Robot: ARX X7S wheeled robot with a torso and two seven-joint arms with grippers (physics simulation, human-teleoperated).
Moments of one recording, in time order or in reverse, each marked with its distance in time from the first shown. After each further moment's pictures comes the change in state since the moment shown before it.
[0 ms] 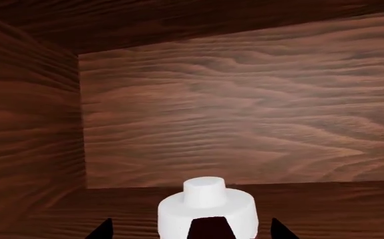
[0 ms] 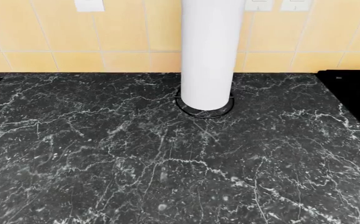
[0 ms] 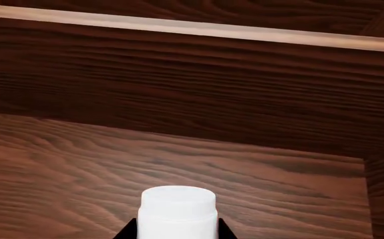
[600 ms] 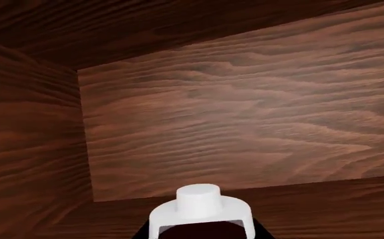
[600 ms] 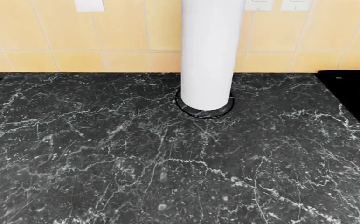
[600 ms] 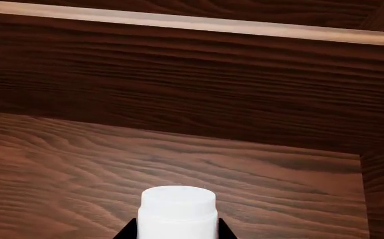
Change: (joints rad) left arm -0.003 0.029 0.038 -0.041 0.099 0.053 0.061; right arm -0.014 0.009 0.007 -0.012 0.001 0.001 0.007
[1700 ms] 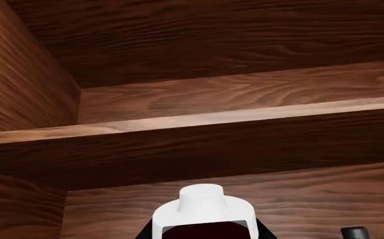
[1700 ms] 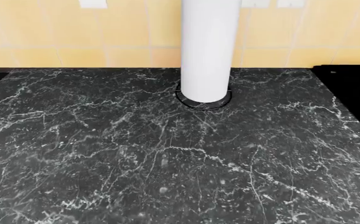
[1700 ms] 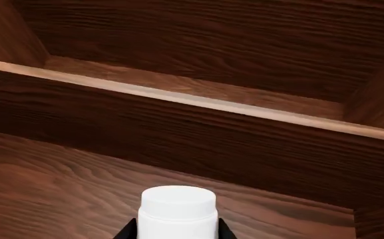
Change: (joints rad) left arm -0.070 -0.032 -0.109 0.284 -0.159 0.066 -0.032; right arm 0.009 0.058 -0.018 -0.166 -0.004 -0.007 -0.025
